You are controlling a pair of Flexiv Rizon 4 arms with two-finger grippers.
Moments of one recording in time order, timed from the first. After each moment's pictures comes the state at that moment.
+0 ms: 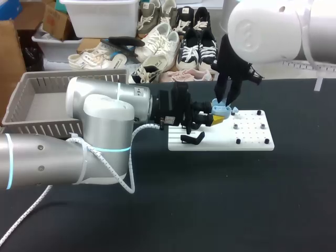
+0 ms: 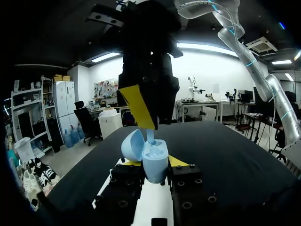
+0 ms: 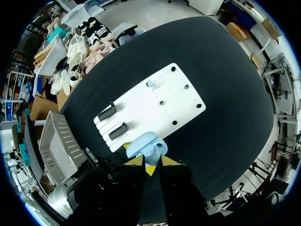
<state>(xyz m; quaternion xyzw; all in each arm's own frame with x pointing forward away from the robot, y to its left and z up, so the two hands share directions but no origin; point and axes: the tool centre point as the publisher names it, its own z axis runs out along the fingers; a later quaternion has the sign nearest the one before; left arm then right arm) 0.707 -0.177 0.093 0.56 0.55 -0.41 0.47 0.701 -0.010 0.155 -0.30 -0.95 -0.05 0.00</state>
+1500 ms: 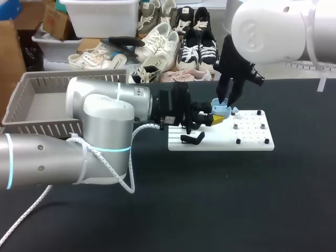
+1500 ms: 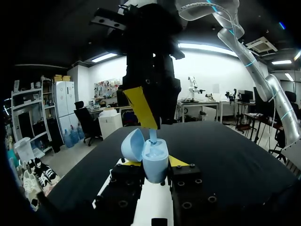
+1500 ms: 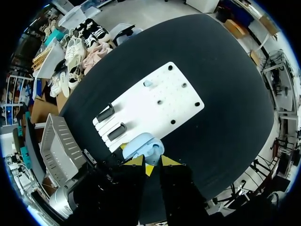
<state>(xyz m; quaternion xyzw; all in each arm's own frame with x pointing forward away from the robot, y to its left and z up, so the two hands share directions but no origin) 0.707 -0.177 0.093 0.56 0.55 -0.41 0.47 0.699 -0.013 0.154 -0.31 -0.95 -0.05 0.01</state>
